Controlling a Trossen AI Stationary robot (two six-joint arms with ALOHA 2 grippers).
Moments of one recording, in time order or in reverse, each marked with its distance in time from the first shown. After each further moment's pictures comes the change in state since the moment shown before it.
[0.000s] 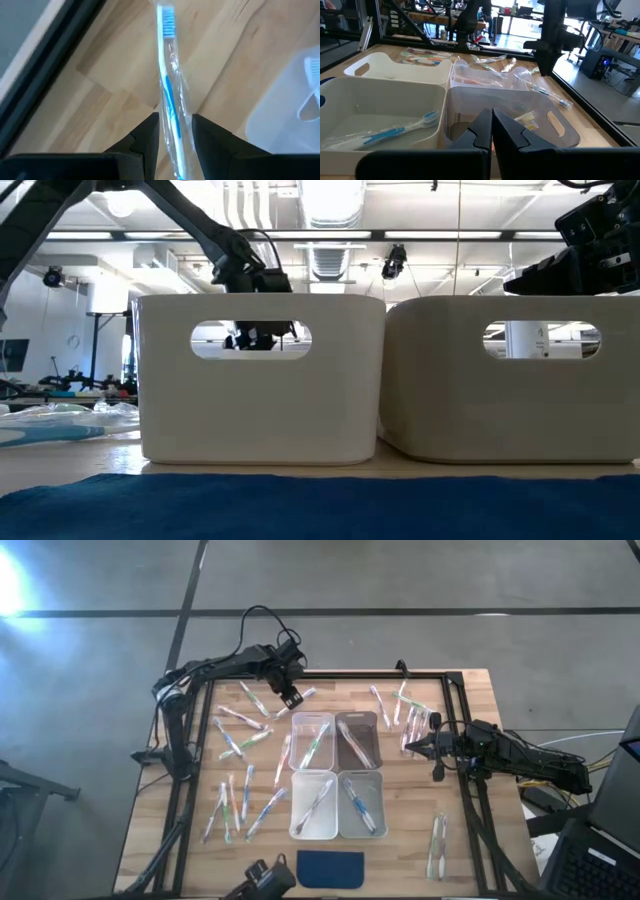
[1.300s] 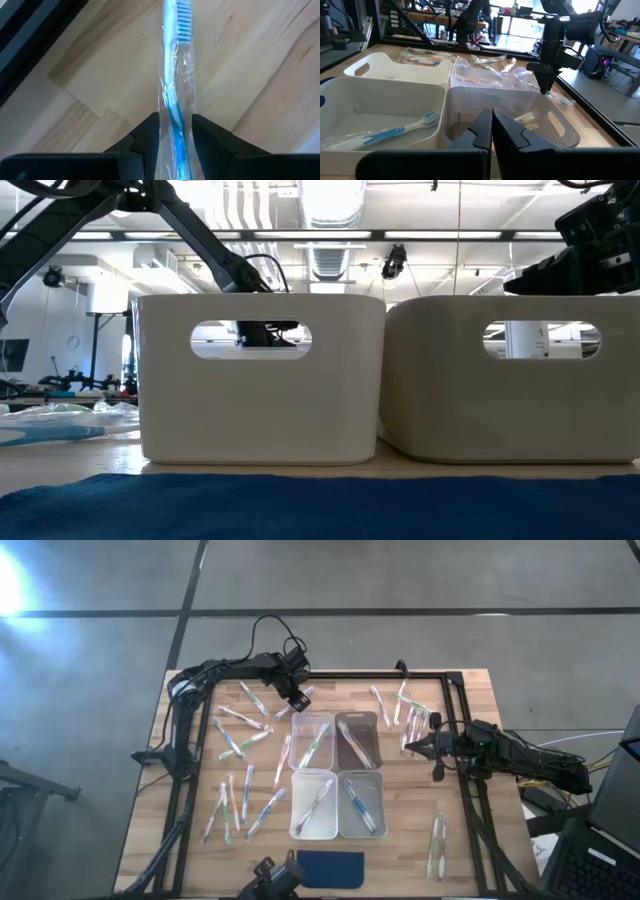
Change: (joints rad) left arm -0.005 0.144 -0.014 0.146 -0.019 -0.108; right arm 0.000 0.000 0.000 0.000 0.000 0.000
